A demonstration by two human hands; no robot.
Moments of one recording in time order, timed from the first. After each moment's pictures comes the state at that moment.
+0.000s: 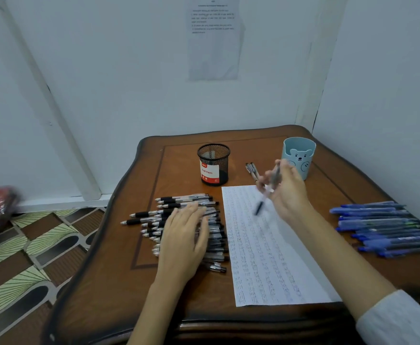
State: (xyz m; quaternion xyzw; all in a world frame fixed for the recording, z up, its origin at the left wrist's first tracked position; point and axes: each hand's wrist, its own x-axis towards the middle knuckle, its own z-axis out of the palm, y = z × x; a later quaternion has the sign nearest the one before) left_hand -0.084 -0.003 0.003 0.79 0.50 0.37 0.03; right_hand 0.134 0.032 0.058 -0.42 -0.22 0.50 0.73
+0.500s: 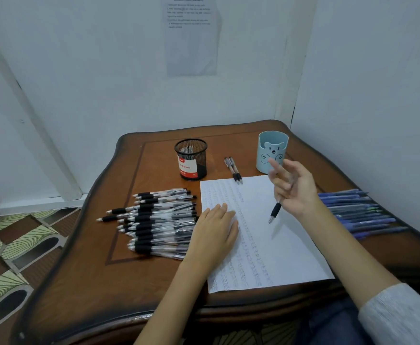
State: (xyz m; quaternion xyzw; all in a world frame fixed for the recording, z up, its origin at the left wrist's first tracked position) left_hand 0.002 -0.005 -0.010 0.88 0.43 0.19 0.05; right_hand 0.205 0.003 0.049 -0.36 -0.15 0.61 0.69
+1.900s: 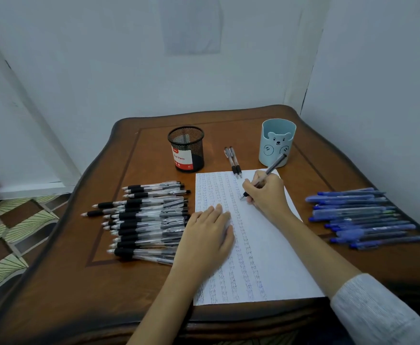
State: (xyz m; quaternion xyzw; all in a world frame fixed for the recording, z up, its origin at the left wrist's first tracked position) left_hand 0.008 -0.004 -0.025 0.87 0.44 0.22 -0.06; right_hand 0.185 0.048 -0.012 -0.63 -0.47 0.28 0.55
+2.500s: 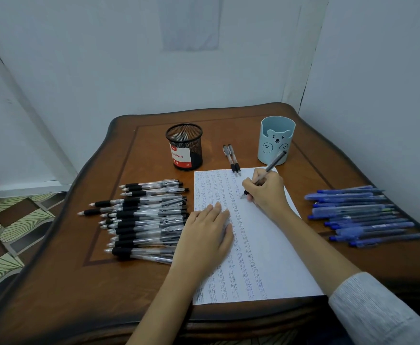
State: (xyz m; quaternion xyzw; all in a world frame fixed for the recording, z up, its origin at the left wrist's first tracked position) left_hand 0.008 -0.004 -0.025 0.87 0.44 0.22 -0.07; right_hand 0.185 0.048 -0.010 -0.63 -0.48 0.28 0.55
